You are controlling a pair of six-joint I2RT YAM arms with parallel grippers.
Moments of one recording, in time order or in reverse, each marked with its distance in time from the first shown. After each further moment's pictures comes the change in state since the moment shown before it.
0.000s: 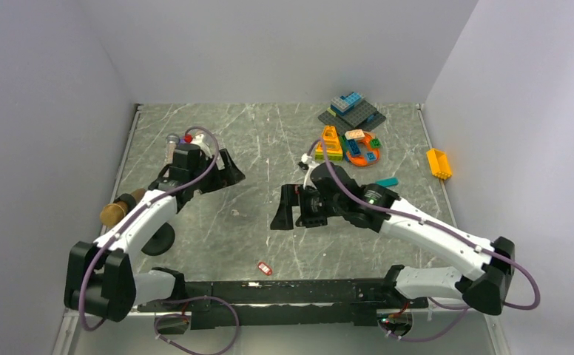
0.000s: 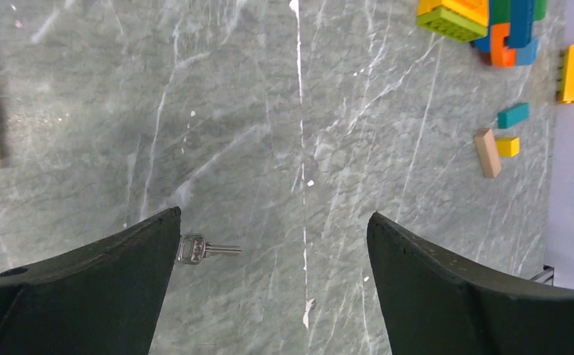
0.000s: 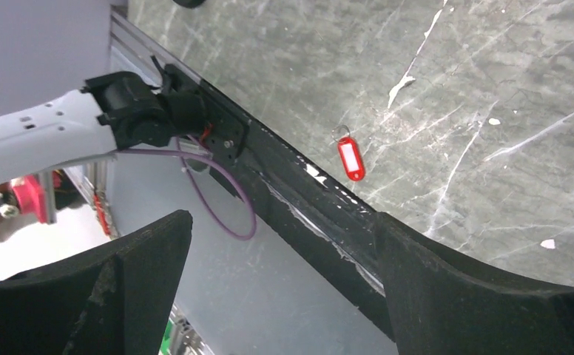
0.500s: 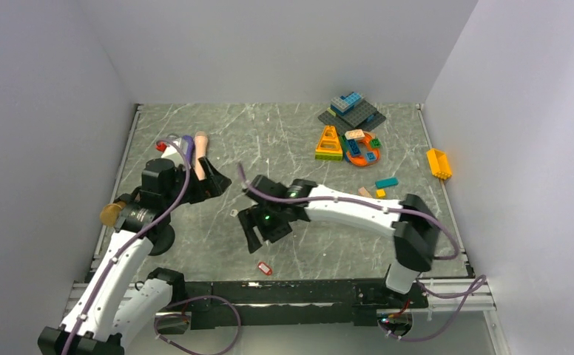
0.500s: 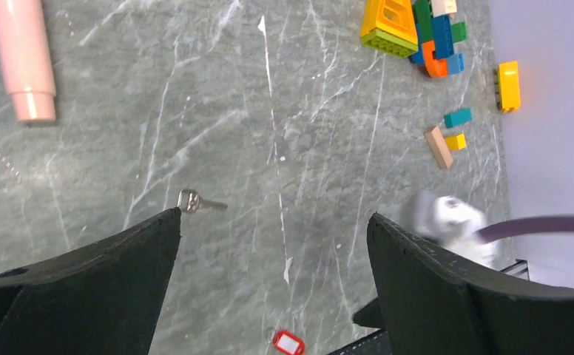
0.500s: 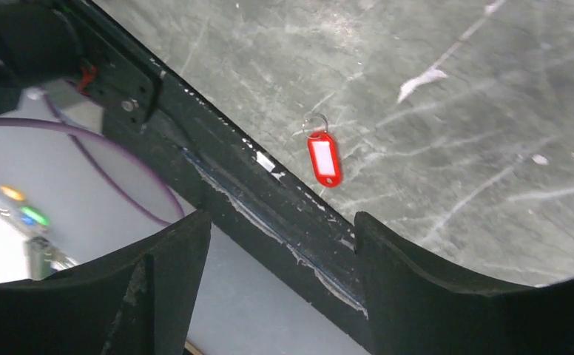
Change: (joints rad) left arm 0.014 -0.418 0.005 -0.245 -0.034 -0.005; right arm 0.130 0.494 0.237 -0.105 -0.024 -0.178
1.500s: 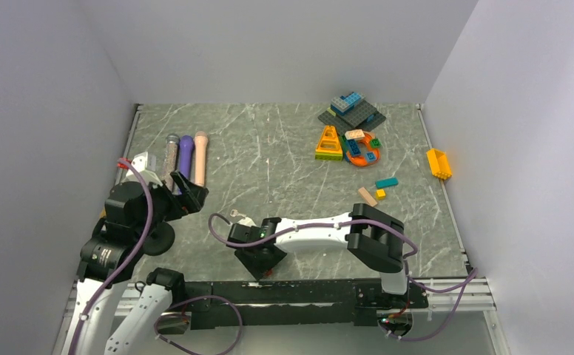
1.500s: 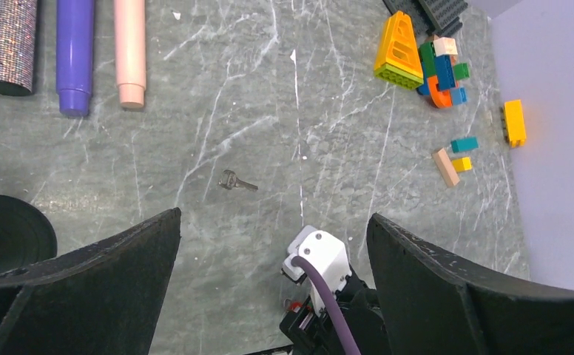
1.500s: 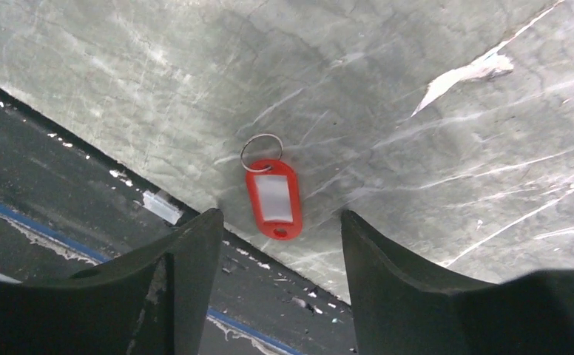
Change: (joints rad) left arm 0.006 -0.275 0.155 -0.366 -0.154 0.018; right arm 0.244 0.294 -0.001 0.008 0.289 -0.063
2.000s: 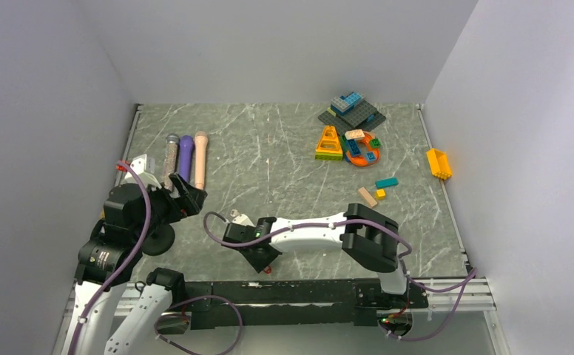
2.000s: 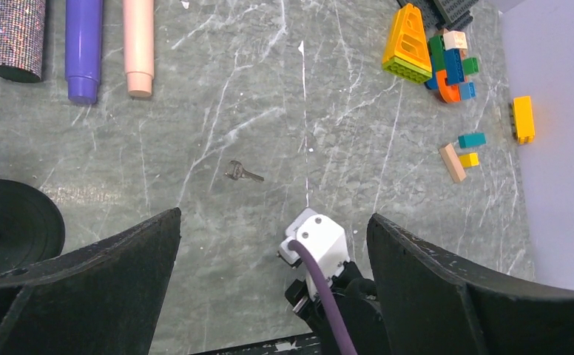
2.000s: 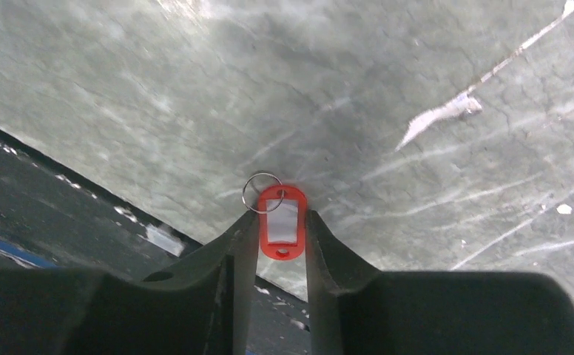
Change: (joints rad) left arm 0.000 -0.018 0.022 -0.052 -0.018 -0.001; right arm 0.006 0.023 0.023 0.021 0.080 0.005
